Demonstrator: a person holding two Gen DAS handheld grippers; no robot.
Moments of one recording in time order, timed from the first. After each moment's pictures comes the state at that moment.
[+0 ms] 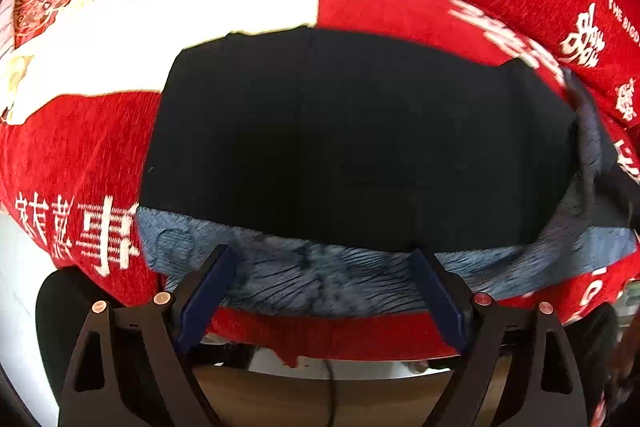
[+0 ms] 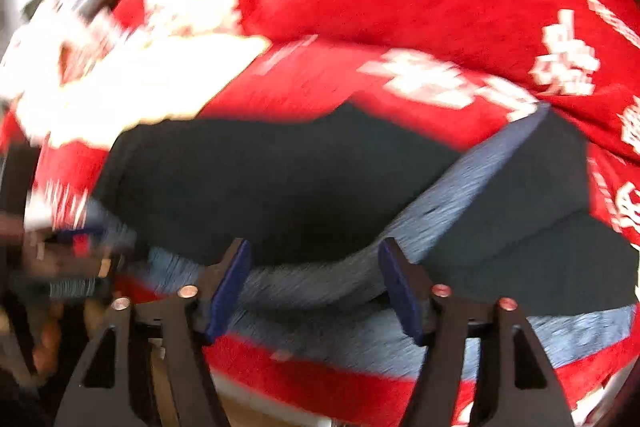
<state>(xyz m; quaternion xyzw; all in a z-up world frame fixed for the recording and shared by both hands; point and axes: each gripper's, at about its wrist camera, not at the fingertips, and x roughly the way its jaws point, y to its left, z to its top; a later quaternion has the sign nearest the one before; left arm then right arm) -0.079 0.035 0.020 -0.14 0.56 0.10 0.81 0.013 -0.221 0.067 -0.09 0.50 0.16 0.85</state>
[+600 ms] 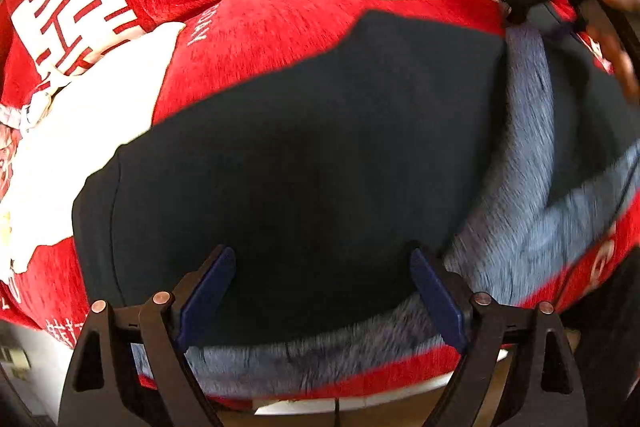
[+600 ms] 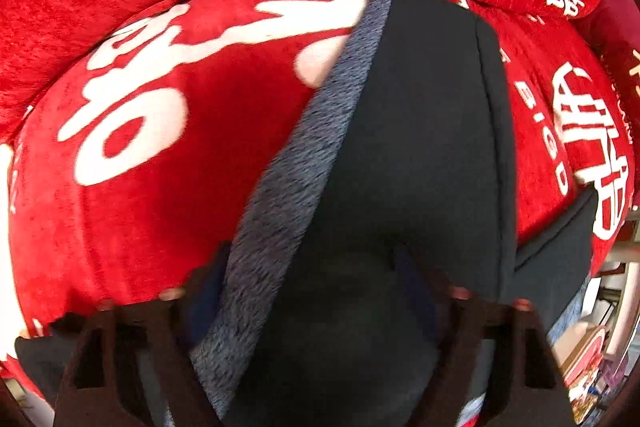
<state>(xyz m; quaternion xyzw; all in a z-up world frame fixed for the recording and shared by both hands) -0.003 -0.083 0.025 0.05 0.58 0.02 0.81 0.213 -0.348 -0.002 -0.01 0.69 -0.09 0.72</state>
